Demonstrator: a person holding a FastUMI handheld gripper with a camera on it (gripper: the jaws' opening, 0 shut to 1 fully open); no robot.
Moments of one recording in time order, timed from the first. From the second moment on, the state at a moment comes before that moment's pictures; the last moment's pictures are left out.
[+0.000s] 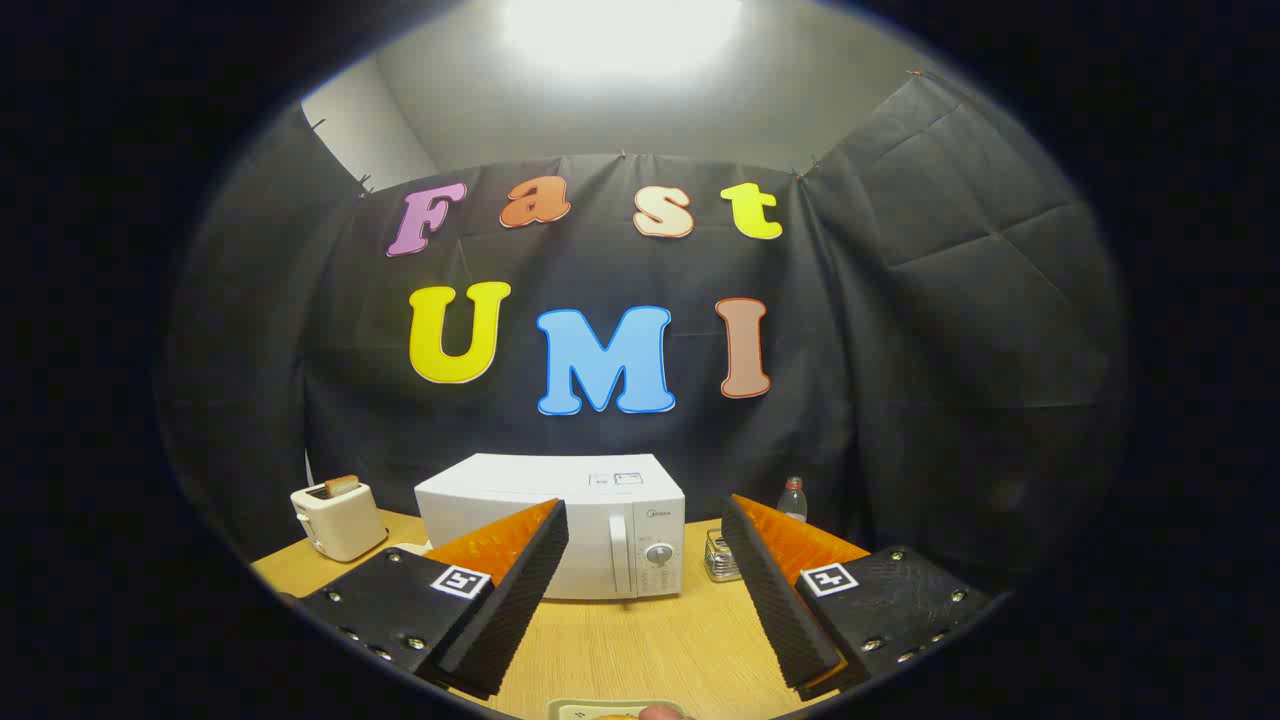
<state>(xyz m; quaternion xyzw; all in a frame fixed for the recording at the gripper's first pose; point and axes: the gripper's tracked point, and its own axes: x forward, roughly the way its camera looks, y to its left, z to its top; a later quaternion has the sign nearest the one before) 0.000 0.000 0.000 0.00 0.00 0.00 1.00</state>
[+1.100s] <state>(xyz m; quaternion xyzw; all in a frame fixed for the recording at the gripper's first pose) 0.065 0.002 -0.019 0.00 0.01 0.03 1.00</state>
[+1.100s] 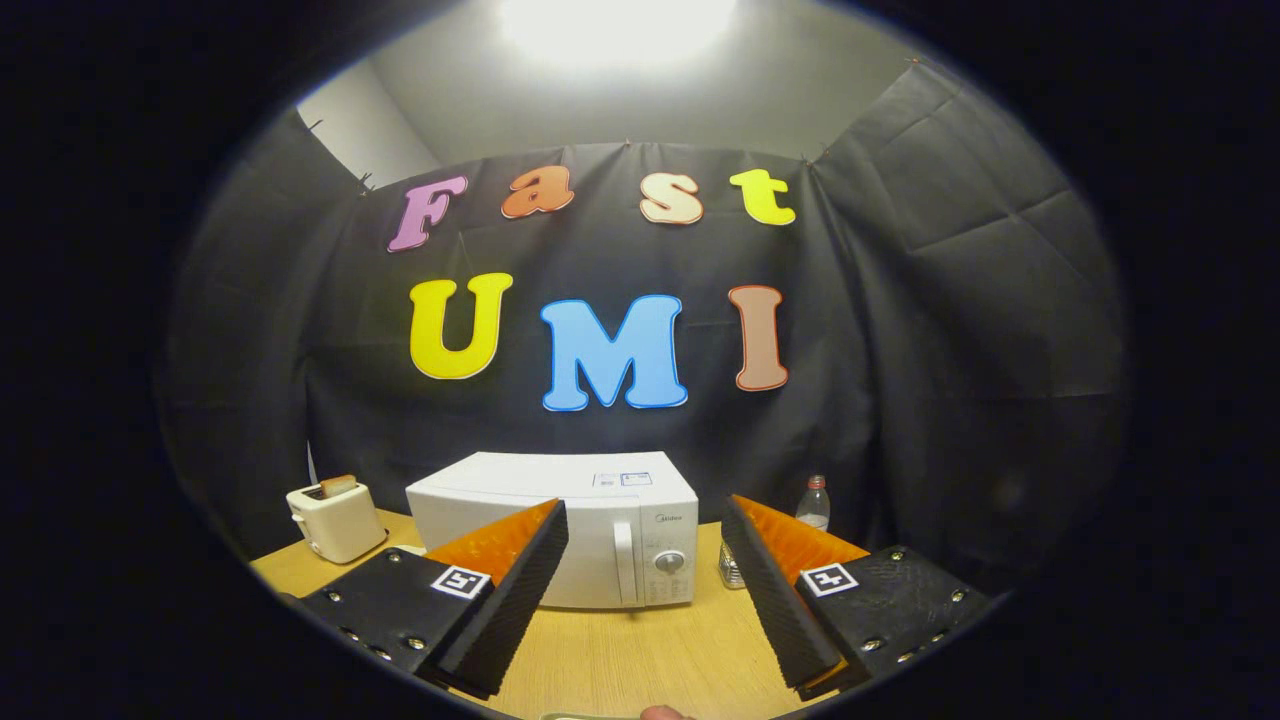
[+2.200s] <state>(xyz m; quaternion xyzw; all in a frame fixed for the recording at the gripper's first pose) 0.234 0.029 -0.196 0.00 0.17 0.07 0.98</state>
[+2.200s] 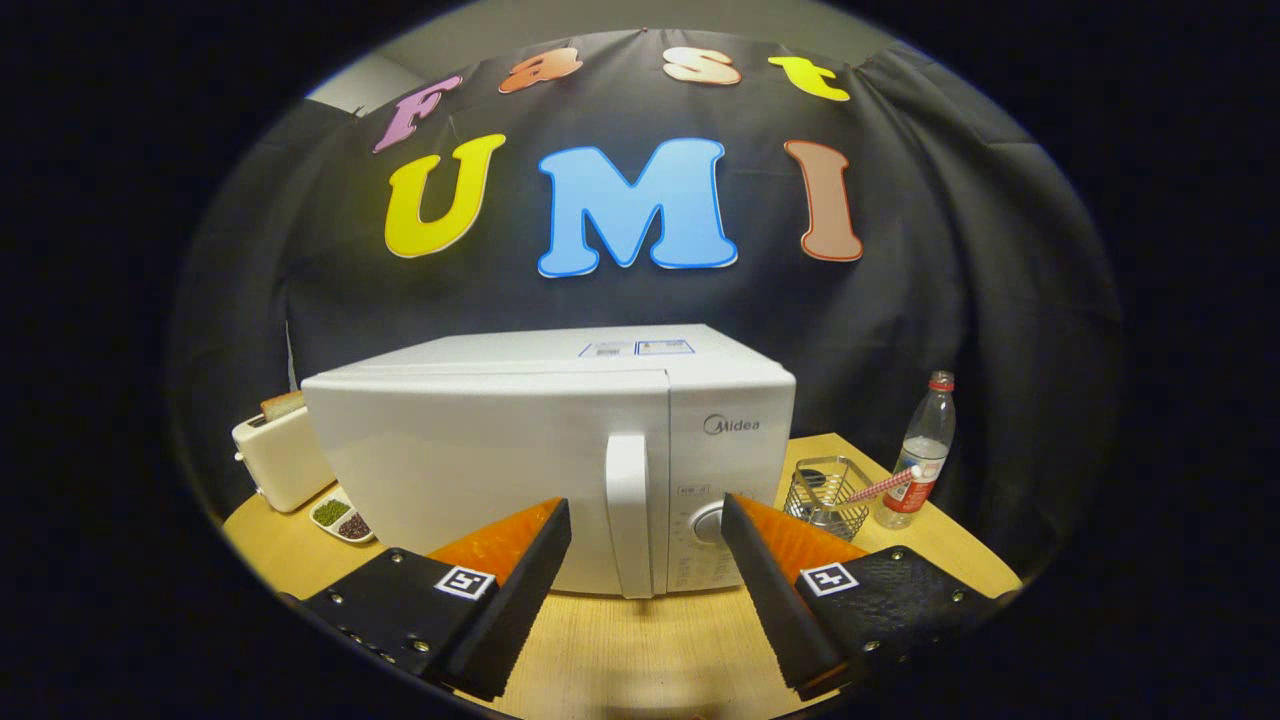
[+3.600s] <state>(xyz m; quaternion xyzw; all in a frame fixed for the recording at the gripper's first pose) 0.246 0.040 -0.231 0.00 0.25 0.08 0.96</state>
